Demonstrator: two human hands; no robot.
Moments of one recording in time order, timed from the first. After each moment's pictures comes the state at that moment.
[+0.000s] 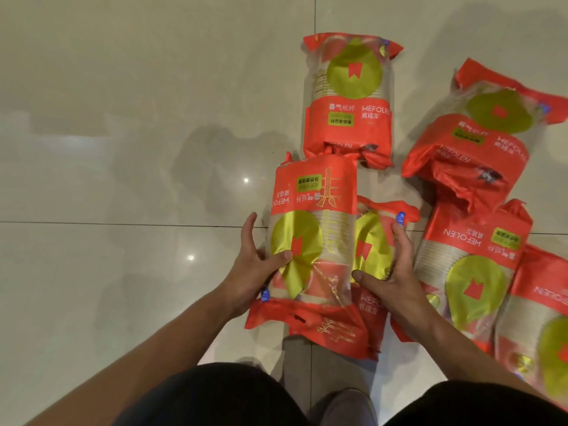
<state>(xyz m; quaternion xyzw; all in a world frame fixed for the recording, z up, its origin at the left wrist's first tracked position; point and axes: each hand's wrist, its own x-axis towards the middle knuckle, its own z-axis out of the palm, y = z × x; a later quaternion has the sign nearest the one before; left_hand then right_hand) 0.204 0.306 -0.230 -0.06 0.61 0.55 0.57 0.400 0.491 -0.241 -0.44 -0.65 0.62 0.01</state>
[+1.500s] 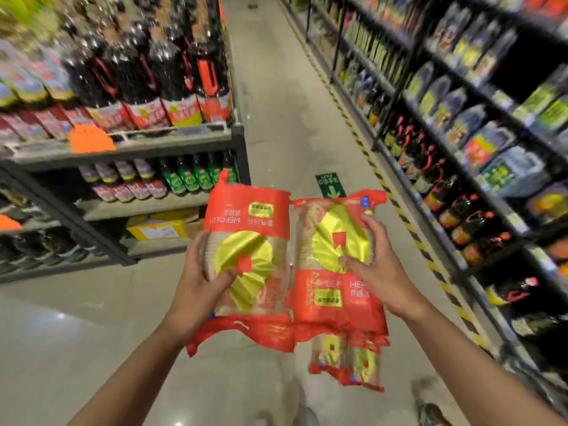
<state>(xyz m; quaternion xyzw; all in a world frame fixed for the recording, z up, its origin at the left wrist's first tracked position) 0.171 0.319 0.664 0.27 0.70 0.60 0.29 0.404 0.544 0.670 -0.36 -0.73 0.54 0.22</state>
